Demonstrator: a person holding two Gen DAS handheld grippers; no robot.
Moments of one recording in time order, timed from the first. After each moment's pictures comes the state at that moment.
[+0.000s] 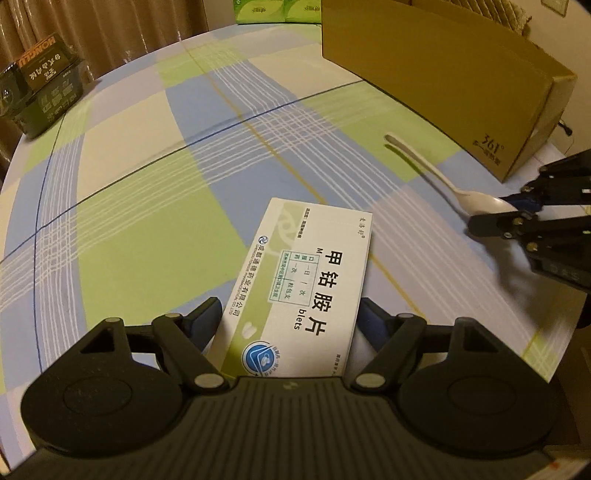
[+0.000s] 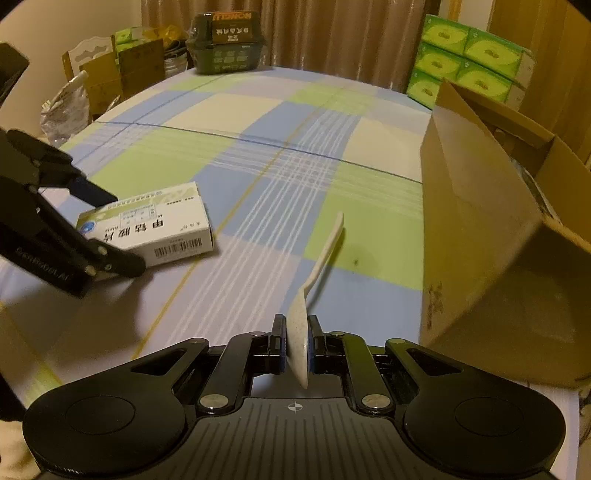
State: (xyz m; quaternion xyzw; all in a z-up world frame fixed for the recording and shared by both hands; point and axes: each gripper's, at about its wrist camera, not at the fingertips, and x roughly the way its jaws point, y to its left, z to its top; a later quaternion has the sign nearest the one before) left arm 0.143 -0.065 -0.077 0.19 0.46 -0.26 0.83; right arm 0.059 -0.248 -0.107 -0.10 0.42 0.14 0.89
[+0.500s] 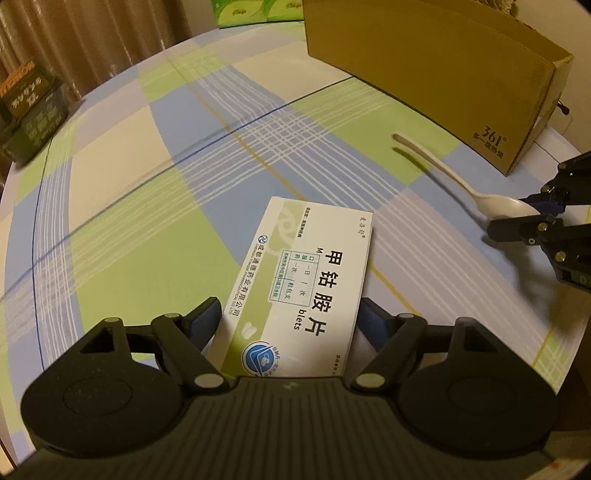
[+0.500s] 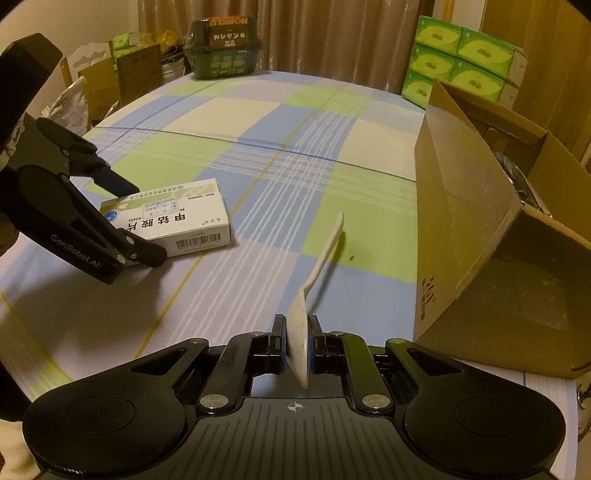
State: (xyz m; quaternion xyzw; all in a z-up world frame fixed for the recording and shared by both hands) left arm 0.156 -0.079 -0.080 0.23 0.44 -0.28 0.82; right arm 0.049 -0.250 -0.100 -0.09 0.41 0.14 0.90
